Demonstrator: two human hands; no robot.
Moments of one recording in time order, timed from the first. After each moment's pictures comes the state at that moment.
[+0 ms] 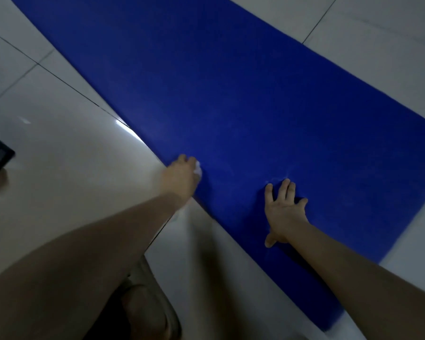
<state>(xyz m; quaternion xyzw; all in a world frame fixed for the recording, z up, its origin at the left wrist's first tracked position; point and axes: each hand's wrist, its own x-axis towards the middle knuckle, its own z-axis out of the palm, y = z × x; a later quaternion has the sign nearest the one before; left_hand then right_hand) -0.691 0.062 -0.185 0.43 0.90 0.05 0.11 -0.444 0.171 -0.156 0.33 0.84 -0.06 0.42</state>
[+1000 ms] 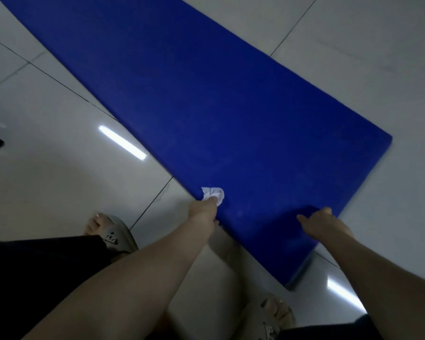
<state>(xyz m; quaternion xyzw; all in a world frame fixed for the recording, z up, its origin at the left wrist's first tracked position) -0.511 0.040 -0.161 -0.23 0.73 0.43 0.48 -0.275 0.192 -0.143 0.70 0.61 -0.21 0.31</state>
